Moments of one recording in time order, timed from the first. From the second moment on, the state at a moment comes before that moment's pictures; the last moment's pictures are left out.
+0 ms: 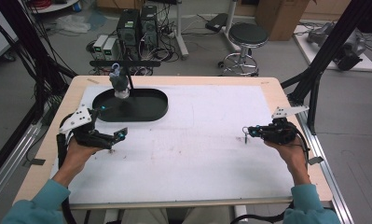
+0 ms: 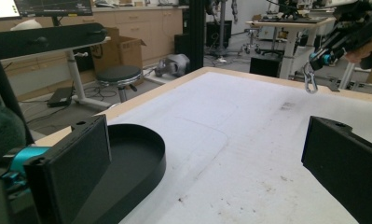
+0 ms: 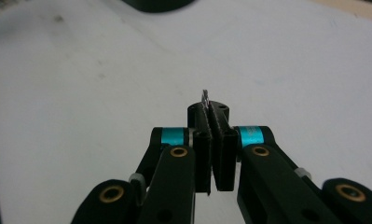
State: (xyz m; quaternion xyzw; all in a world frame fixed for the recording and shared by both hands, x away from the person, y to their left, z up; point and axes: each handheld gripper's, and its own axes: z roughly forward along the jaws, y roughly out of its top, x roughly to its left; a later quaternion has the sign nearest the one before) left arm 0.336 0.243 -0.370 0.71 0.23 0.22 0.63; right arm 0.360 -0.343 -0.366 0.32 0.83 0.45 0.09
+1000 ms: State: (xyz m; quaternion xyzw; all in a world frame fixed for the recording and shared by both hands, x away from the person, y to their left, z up) left arm 0.361 0.183 -0.323 0.76 0.16 0.18 0.60; right arm 0.387 -0.251 -0.334 0.16 0.79 0.60 0.04
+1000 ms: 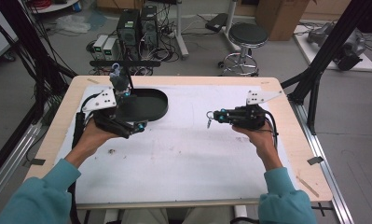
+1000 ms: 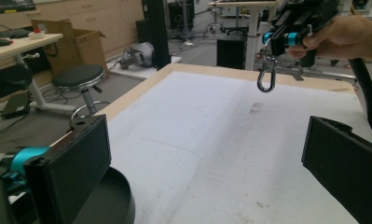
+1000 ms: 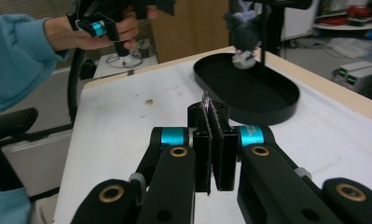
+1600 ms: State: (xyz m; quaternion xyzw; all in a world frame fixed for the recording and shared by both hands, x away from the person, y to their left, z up) left arm 0.366 0.150 -0.320 0.77 0.13 0.14 0.60; right arm 0.394 -0.192 -0.318 0.09 0.80 0.59 0.01
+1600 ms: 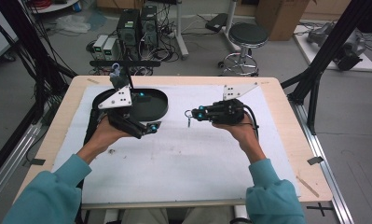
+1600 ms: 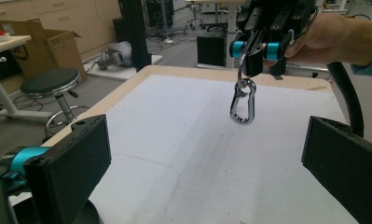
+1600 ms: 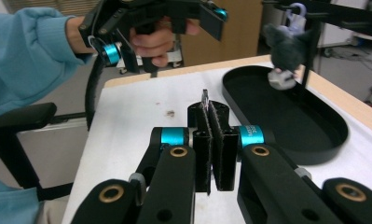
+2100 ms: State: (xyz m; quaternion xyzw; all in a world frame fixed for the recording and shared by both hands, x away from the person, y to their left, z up) left arm 0.366 0.146 -0.319 0.78 0.11 0.12 0.61; right arm 0.400 -0.147 -0.312 0.06 0.81 0.58 -0.02
